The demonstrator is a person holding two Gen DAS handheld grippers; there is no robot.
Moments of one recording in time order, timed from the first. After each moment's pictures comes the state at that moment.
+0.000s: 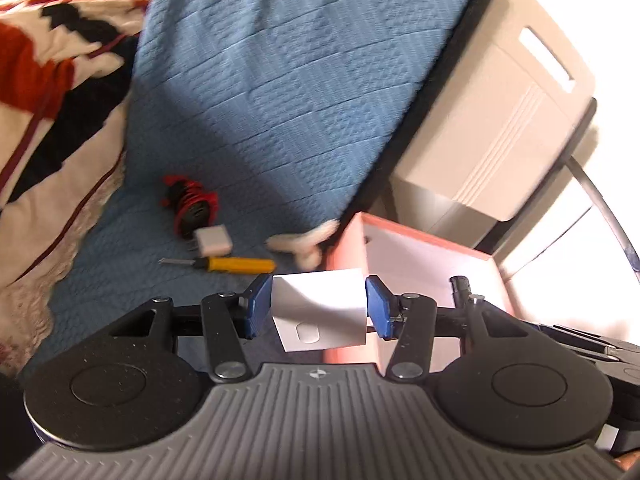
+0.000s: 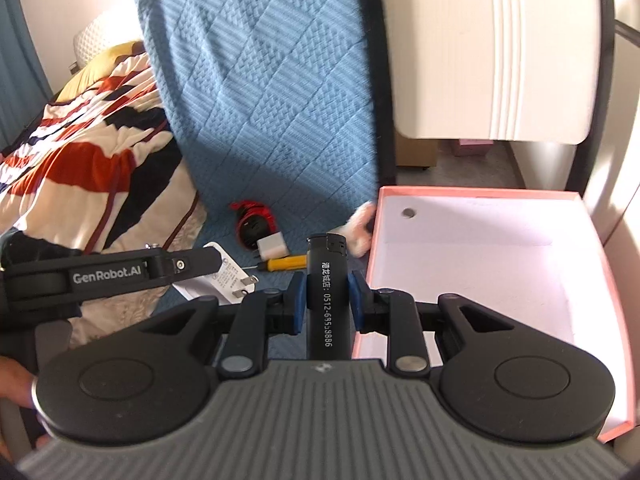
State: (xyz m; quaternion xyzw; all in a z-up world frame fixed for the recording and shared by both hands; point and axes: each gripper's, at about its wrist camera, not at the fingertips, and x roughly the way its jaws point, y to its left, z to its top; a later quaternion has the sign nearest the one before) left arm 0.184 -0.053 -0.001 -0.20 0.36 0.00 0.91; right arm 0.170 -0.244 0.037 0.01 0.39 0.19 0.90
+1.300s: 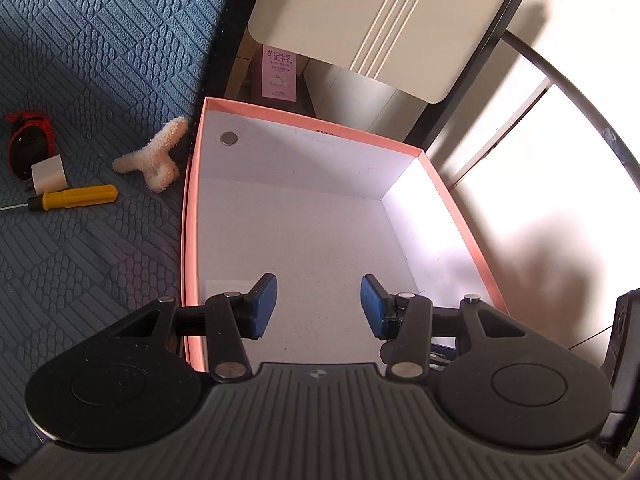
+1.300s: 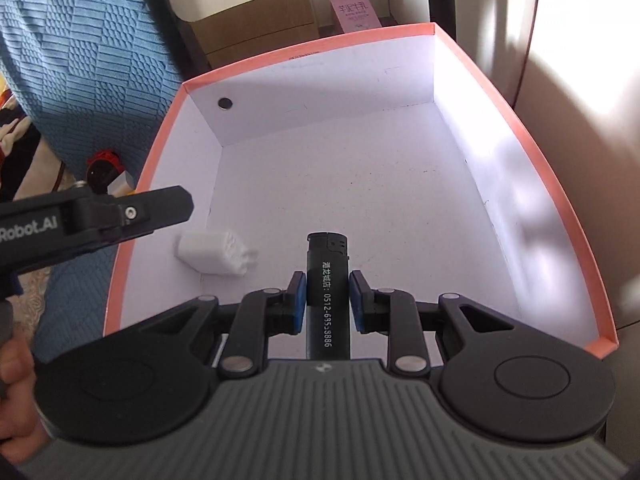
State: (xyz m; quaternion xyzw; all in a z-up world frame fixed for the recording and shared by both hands) left arm 0.240 -0.191 -0.104 -0.18 0.42 -0.12 0.88; right arm 0.181 -0.369 -0.087 0.07 0.48 0.06 0.87
